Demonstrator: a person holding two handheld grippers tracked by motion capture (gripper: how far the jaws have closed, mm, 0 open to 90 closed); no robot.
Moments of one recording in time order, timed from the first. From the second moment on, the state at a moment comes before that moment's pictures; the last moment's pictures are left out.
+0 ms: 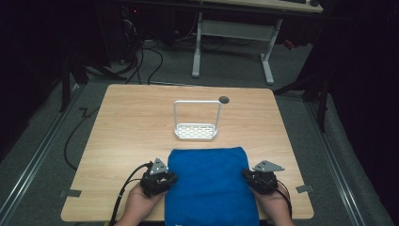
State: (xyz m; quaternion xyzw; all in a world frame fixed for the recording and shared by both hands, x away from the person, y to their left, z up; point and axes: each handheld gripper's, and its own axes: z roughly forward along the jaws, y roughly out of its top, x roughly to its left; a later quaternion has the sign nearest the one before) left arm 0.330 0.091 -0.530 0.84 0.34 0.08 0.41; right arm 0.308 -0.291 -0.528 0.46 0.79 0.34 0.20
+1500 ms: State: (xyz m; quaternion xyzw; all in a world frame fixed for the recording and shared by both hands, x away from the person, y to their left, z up) left arm 0.407 0.089 -0.535 0.79 0.44 0.11 0.41; right arm 0.393 -0.290 -0.530 0.53 0.75 0.33 0.24
